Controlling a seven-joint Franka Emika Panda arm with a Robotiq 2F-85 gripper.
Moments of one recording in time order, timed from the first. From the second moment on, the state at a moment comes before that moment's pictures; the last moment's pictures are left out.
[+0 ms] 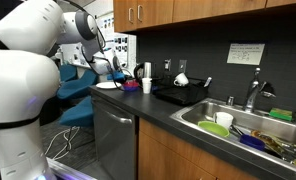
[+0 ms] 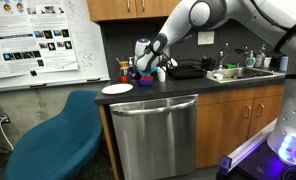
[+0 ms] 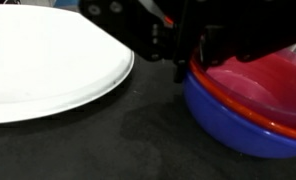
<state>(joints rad) 0.36 0.84 -0.19 -1.37 -0.19 2.77 0.20</state>
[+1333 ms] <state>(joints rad) 0.35 0.87 -0.19 -1.29 -0.19 2.81 0.21</state>
